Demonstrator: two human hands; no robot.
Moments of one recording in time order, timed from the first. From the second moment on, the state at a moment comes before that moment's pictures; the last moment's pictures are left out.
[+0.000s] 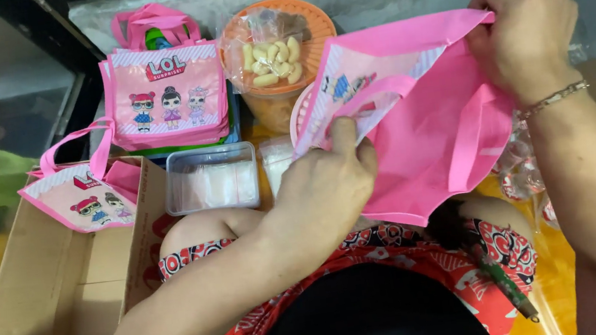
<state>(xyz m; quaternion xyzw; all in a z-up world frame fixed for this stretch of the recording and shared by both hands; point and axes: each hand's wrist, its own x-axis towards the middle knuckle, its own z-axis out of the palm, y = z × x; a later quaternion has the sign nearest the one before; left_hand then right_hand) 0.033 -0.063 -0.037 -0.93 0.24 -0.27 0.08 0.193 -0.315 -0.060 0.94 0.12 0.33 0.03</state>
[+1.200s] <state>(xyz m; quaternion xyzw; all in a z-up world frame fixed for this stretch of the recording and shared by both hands) 0.089 -0.074 -0.015 -0.88 0.04 -0.45 0.16 0.087 -0.204 -0.029 0.92 0.37 0.05 -0.09</state>
